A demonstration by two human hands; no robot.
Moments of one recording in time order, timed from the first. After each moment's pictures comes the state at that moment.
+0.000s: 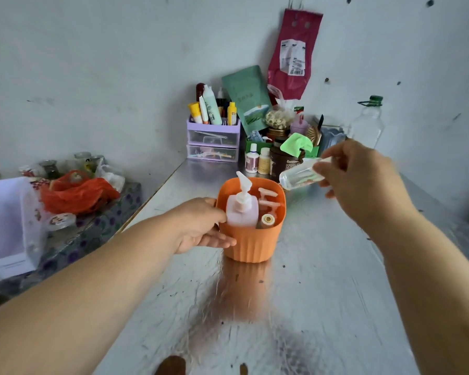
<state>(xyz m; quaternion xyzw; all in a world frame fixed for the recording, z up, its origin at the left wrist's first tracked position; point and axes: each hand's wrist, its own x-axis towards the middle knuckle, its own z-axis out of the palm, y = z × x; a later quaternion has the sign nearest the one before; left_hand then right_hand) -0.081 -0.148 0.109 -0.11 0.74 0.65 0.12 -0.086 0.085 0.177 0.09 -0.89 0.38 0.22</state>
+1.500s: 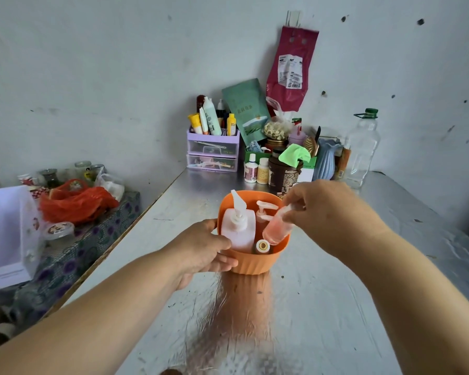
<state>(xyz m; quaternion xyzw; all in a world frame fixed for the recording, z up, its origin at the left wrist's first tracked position) -0.048 -0.135 0.101 -0.13 0.76 0.64 0.07 -0.060 0.057 0.177 0.16 -0.97 0.14 0.11</state>
